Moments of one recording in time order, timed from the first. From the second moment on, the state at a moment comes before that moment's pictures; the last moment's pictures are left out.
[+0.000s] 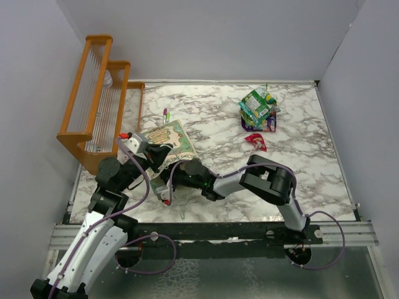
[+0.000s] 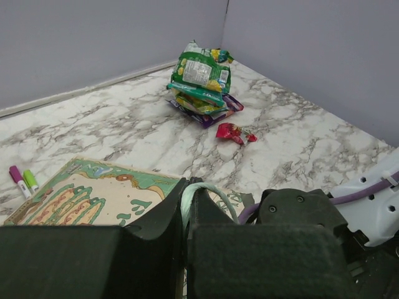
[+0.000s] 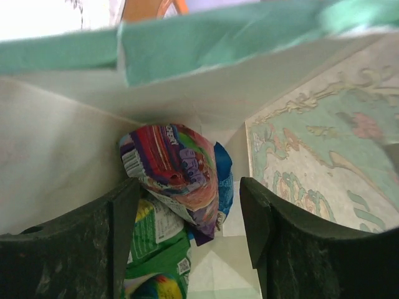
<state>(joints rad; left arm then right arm) -0.37 0.52 0.50 0.11 0.41 -0.20 1.14 2.10 1.00 0.99 -0.18 -1.31</state>
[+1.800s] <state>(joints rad) -0.37 0.52 0.50 0.08 0.32 -0.19 1.16 1.75 0.70 0.86 -0.23 -1.40</state>
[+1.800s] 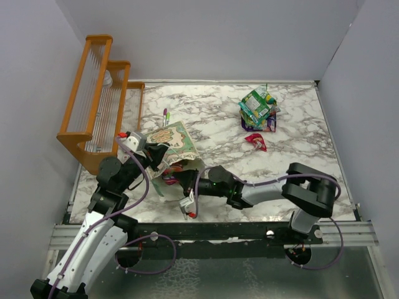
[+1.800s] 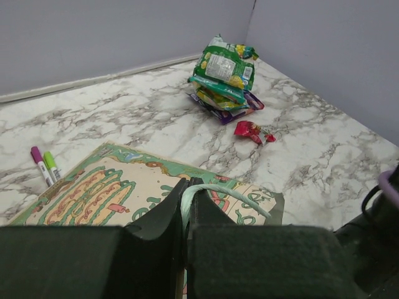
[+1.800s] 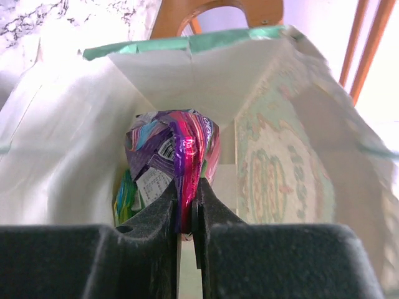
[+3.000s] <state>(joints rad) -0.36 0.54 0.52 0.00 0.17 -0.19 1.15 0.82 0.84 0.18 0.30 -0.33</state>
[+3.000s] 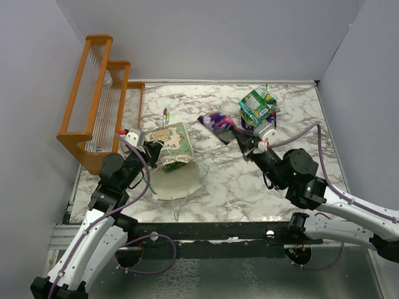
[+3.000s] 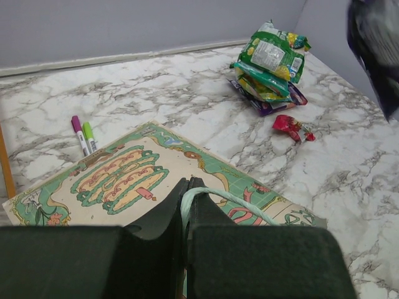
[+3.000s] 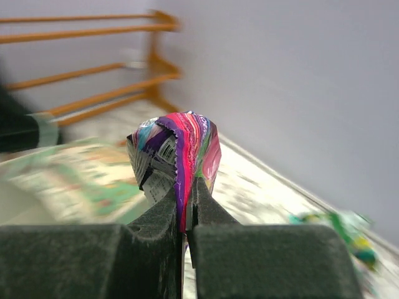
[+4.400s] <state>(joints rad) -0.36 0.58 0.52 0.00 0.17 -0.19 -0.04 1.74 0.97 0.73 -0.23 0.95</state>
